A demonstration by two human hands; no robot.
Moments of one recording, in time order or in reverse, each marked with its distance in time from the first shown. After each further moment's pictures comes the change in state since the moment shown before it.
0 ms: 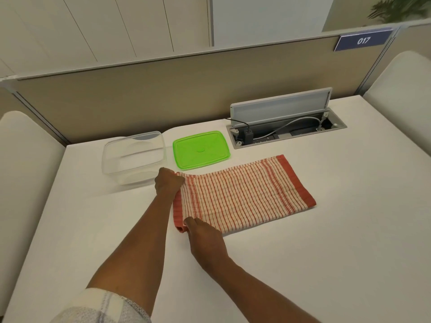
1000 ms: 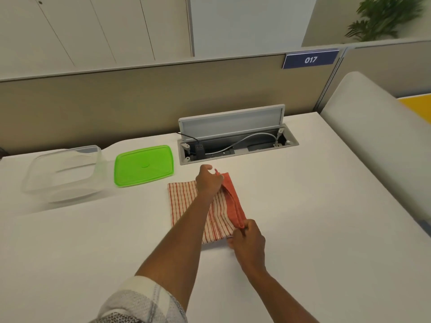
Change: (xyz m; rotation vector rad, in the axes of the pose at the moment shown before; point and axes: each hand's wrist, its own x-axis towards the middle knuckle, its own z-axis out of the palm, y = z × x) left_hand -0.124 0.168 0.242 -0.192 -0.175 0.220; right_hand -0.051 0.231 -0.169 0.527 0.400 0.649
